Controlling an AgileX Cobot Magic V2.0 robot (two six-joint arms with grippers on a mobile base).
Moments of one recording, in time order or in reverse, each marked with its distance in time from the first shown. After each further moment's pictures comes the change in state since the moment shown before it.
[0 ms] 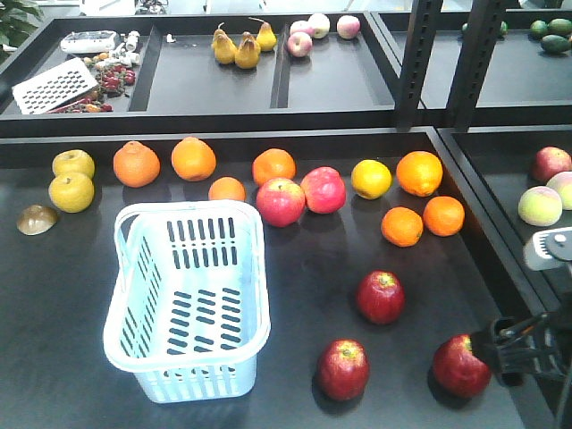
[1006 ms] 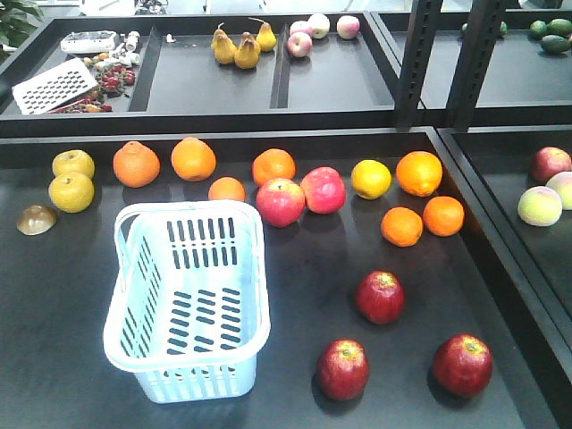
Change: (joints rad) left arm 0.000 0.000 0.000 0.000 0.000 0.000; right arm 0.000 -0.554 0.137 -0.057 -0.082 0.187
